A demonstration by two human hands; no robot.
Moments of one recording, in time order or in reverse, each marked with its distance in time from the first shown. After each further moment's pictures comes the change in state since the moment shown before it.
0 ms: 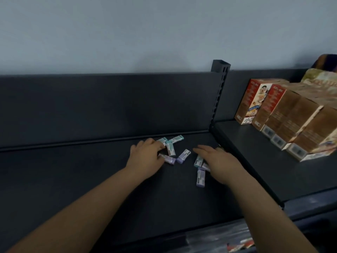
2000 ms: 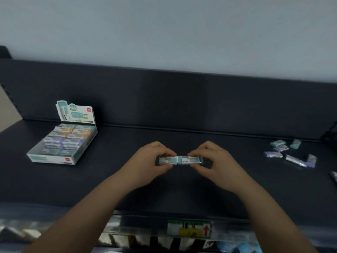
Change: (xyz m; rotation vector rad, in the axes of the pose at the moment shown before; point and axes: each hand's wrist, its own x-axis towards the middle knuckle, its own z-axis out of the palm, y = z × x) left_hand -0.231 -0.327 -0.142 -0.381 0.121 0.075; right_hand 0.007 -0.410 -0.021 0.573 0.322 -0.471
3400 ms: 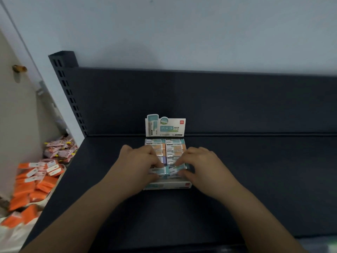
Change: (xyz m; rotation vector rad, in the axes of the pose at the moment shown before) left_hand -0.077 -0.233 -0.219 0.521 -0.157 0.018; right_hand 0.178 -0.243 0.197 -0.271 -0.098 0.092
